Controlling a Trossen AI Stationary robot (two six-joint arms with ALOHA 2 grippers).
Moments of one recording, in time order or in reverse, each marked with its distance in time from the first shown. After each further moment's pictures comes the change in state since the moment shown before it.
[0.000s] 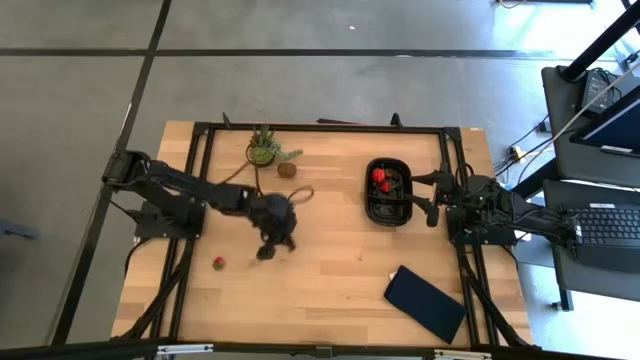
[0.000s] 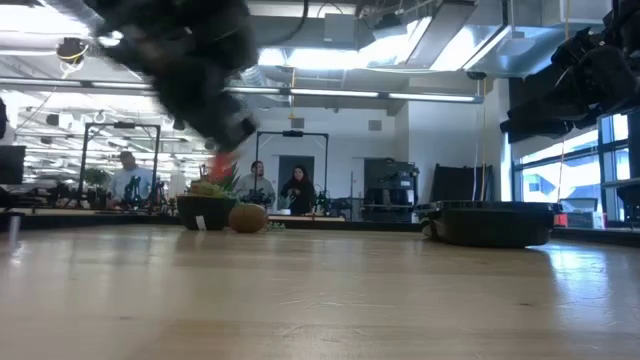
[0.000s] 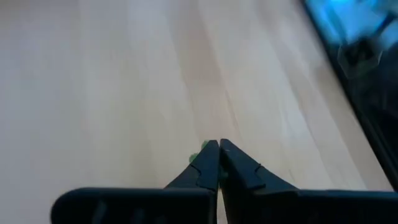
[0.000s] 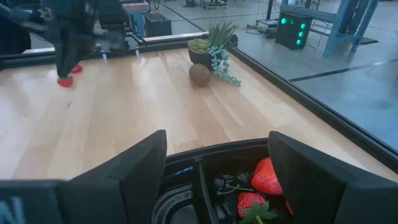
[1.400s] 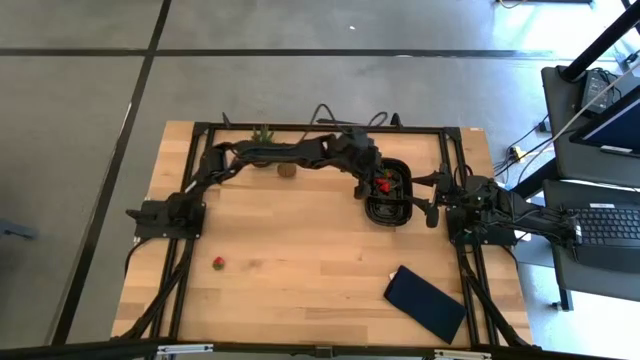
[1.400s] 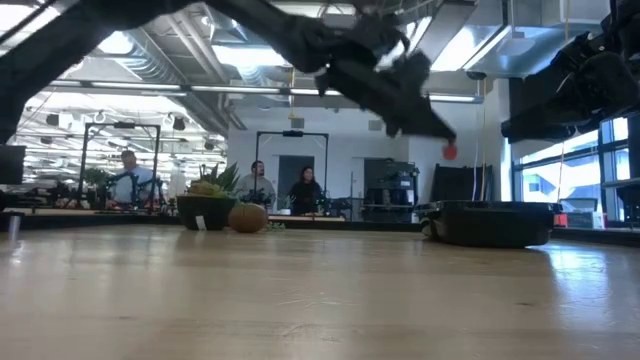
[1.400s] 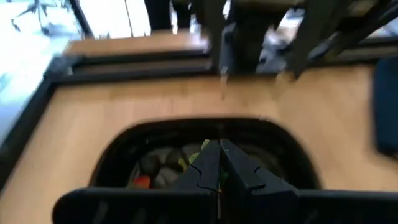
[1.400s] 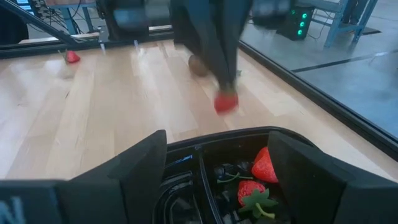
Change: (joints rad) left arm 0.336 0.781 1.113 -0.036 -0.044 0.256; right arm 0.000 0.000 0.000 -0.040 0.000 0.008
